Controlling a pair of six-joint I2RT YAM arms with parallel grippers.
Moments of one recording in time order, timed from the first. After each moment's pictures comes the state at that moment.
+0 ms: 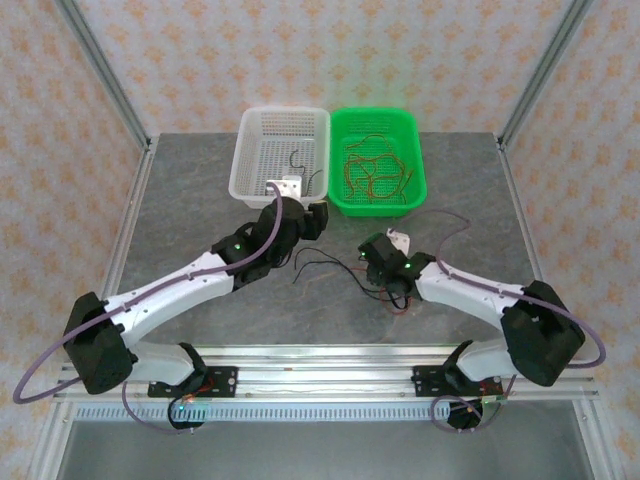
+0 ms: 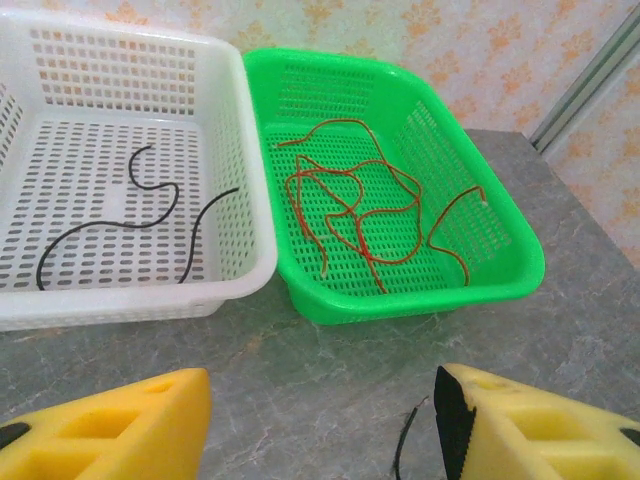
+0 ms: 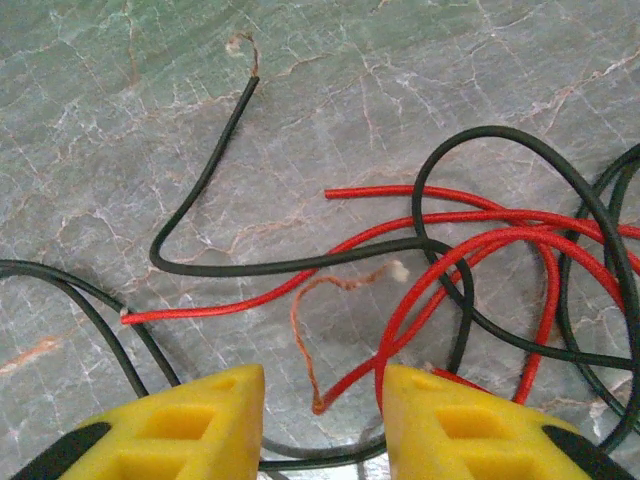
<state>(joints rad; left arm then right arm) -0.78 1.31 1.04 -0.16 -0.45 -0.50 0.73 1.36 0.74 -0.49 0.31 0.87</state>
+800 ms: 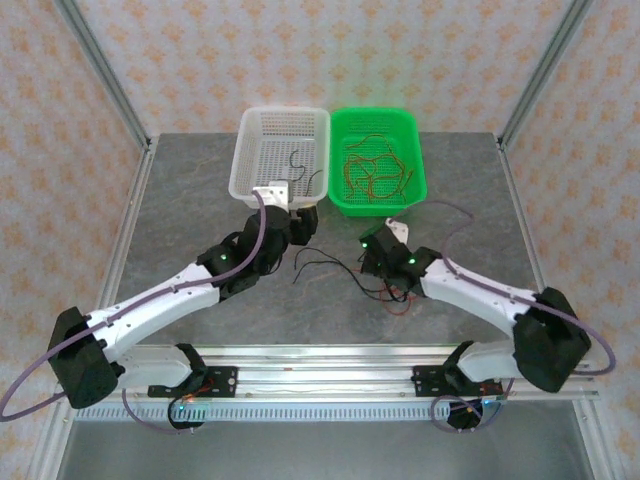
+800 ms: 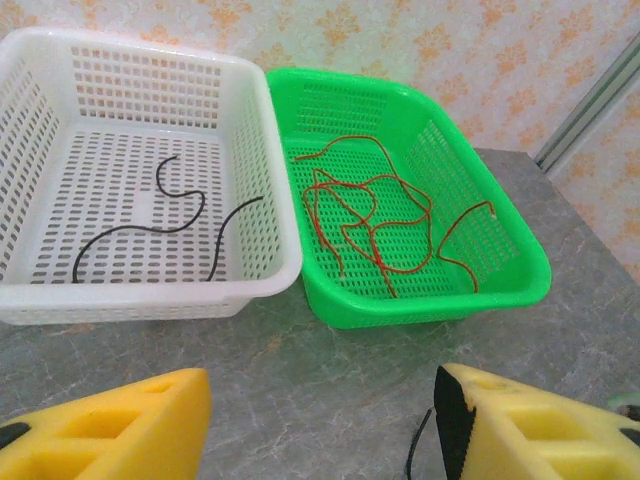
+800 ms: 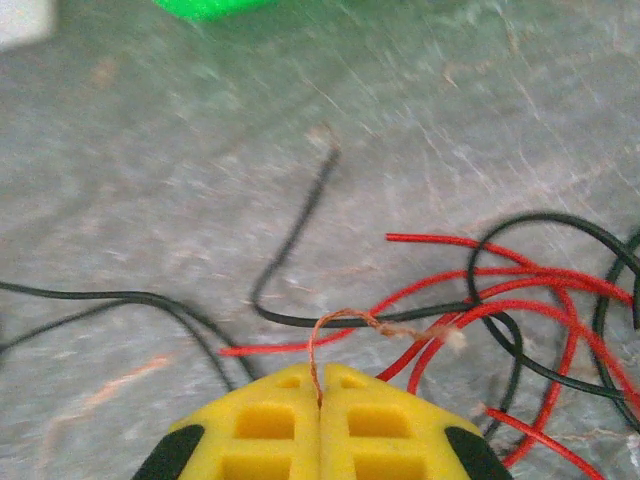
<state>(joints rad) -0.78 1.20 0.94 -0.14 -0.47 -0.50 0.73 1.28 0.80 -0.49 0.29 0.85</state>
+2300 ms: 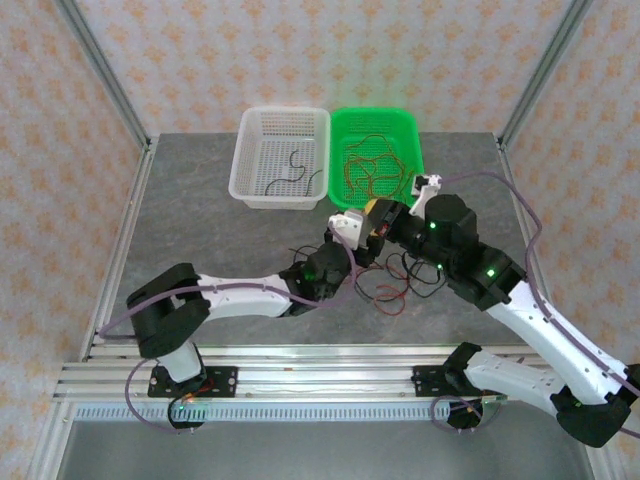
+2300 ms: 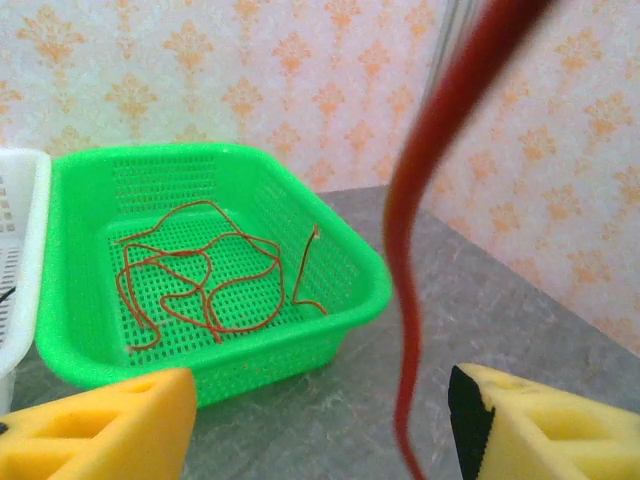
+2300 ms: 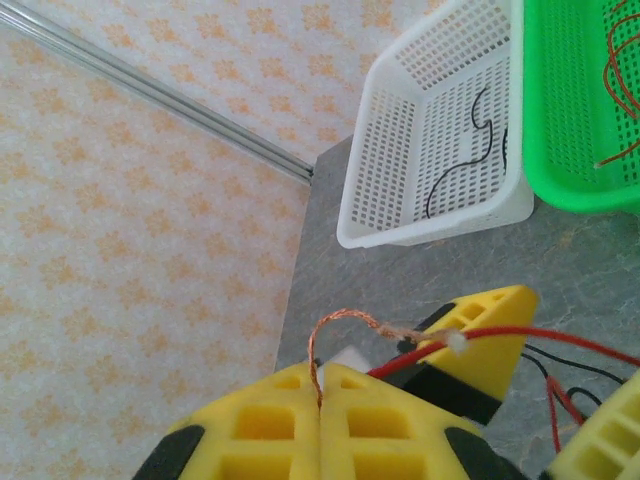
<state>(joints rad) -1.03 1.70 0.94 0.66 -0.60 -0.20 0.73 0.92 1.09 -0.45 0.03 0.97</state>
